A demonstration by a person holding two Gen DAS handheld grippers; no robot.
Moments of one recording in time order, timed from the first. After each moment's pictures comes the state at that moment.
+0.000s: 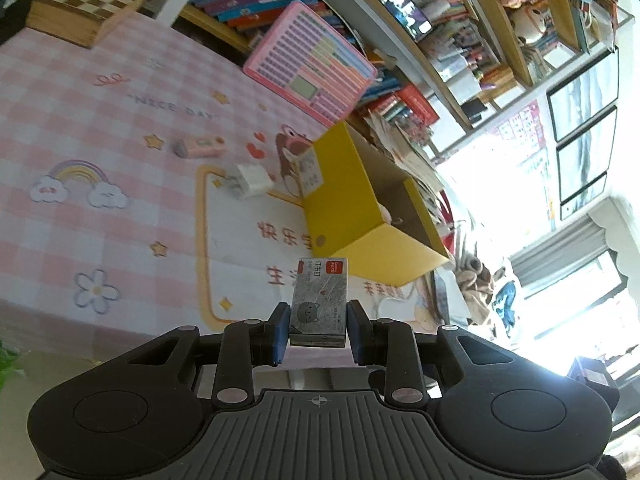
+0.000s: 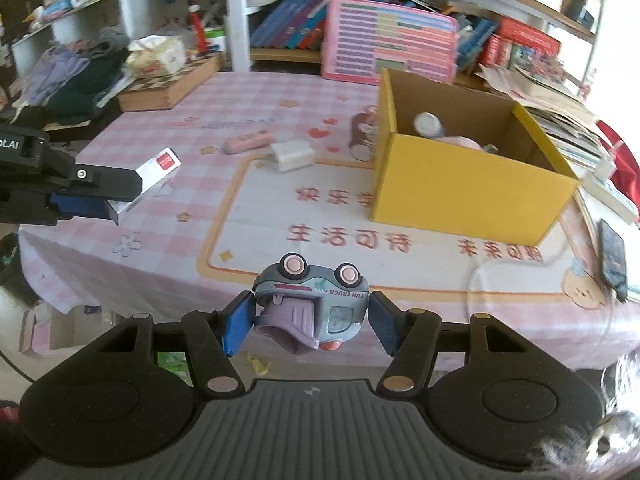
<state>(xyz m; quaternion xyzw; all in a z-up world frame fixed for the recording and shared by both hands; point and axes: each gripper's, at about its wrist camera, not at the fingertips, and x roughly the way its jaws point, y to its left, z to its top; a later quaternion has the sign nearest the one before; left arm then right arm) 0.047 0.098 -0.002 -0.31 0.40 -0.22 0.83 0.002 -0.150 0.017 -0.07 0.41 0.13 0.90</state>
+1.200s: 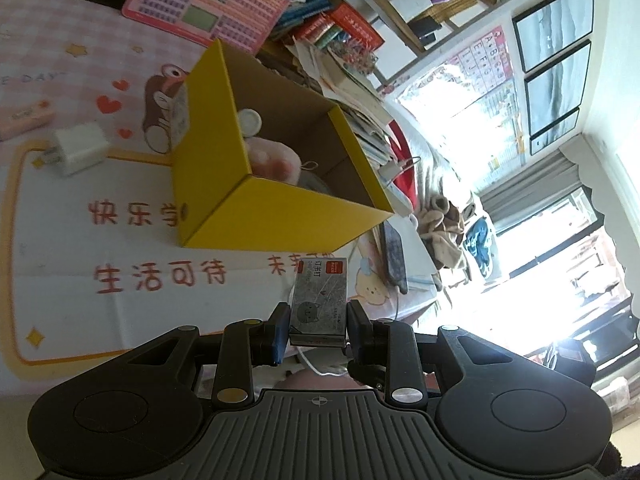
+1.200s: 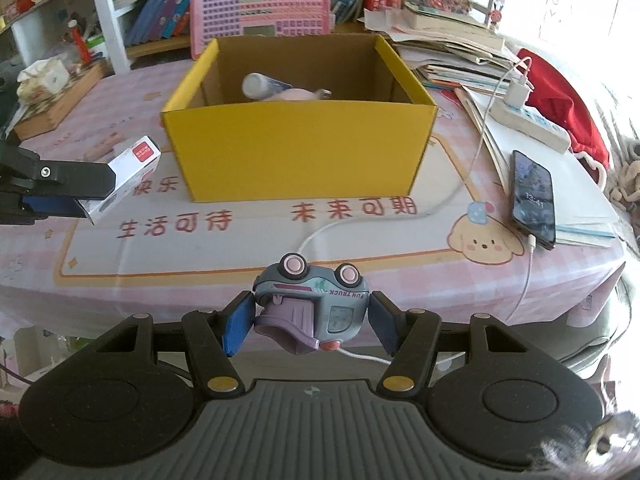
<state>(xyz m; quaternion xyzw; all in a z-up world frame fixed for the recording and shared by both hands) 0.125 -0.055 -0.003 -0.27 0.45 -0.31 0.80 0.053 -0.300 0.000 -0.02 0.45 0.04 0.89</state>
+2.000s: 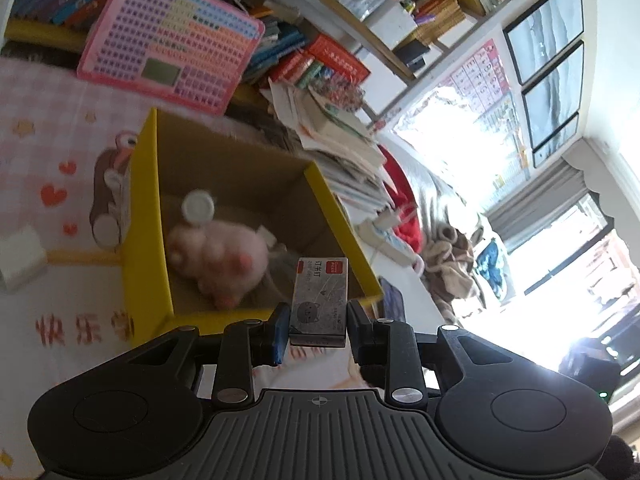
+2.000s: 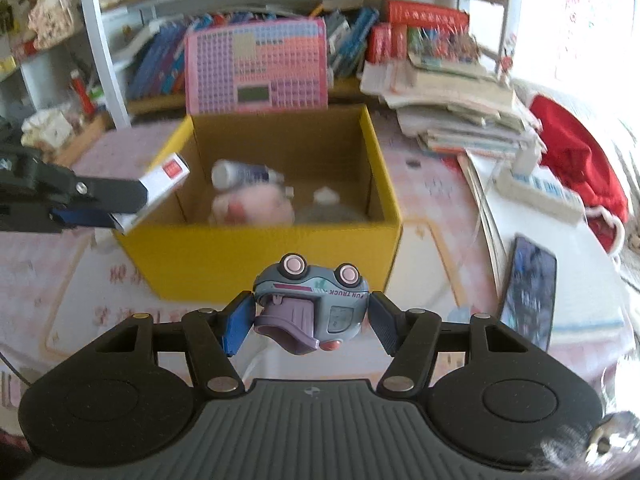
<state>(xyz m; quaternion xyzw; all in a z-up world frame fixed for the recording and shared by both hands) 0.194 -0.105 0.028 -0.24 0.39 -0.29 0.84 0.132 -0.352 0.036 -0.01 0.38 0.09 0.92</state>
